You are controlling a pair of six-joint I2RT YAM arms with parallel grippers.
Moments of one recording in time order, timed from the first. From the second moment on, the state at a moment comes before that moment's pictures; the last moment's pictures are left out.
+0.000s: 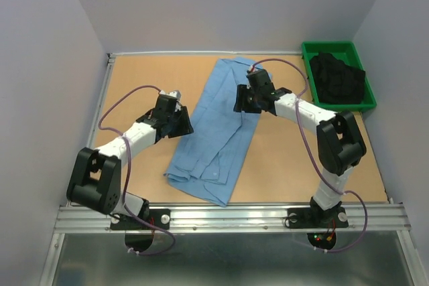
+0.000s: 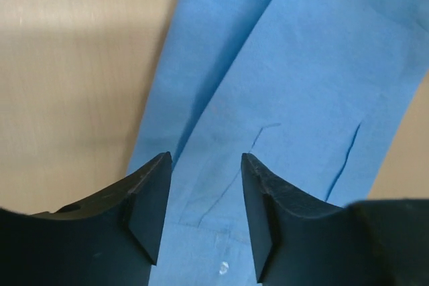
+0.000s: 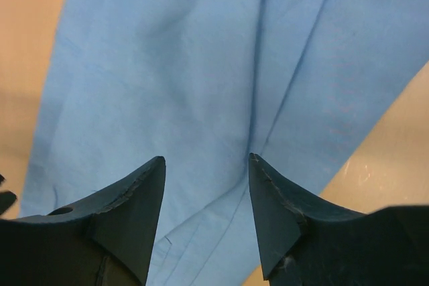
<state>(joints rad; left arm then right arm) -0.37 1.35 0.77 -0.28 0.09 -0.53 0.49 1.81 1.35 -0.31 0.00 0.47</state>
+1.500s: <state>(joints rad) -0.48 1.15 0.52 -0.26 0.24 -0.71 0.36 1.45 1.01 -0.31 -0.06 0.49</state>
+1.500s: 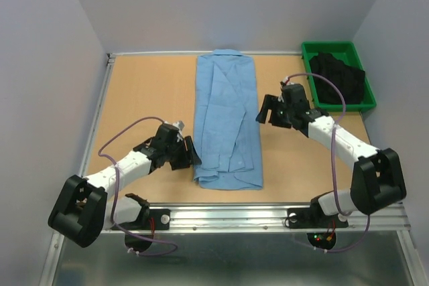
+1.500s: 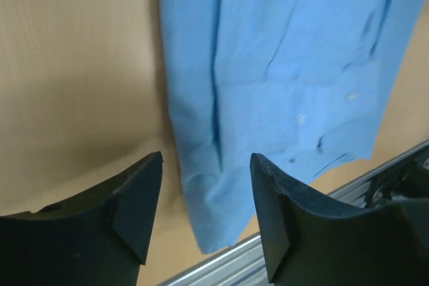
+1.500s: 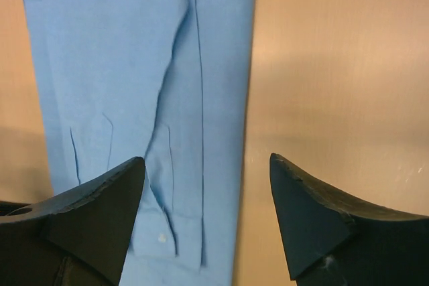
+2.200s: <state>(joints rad) -0.68 1.08 0.42 -0.40 0.17 -0.94 0.36 1.07 0.44 -0.35 -0.38 0.67</state>
